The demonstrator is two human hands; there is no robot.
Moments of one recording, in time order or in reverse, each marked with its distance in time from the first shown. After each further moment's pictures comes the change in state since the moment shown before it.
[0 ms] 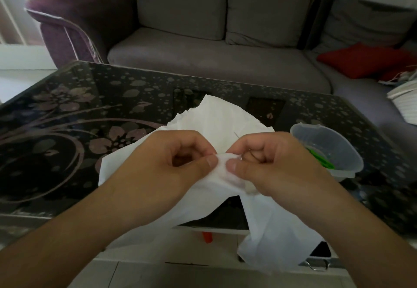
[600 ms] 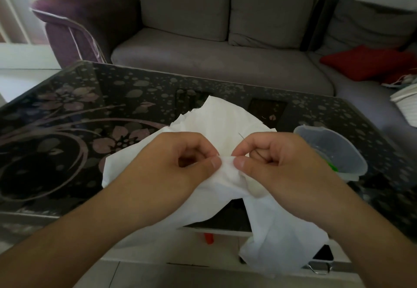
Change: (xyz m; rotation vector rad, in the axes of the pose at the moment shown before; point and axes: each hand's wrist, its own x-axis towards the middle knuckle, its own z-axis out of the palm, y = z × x) left_hand 0.003 0.000 0.002 0.045 0.022 -0.027; right_hand 0.000 -0.002 -0.003 -0.132 0.059 -0.024
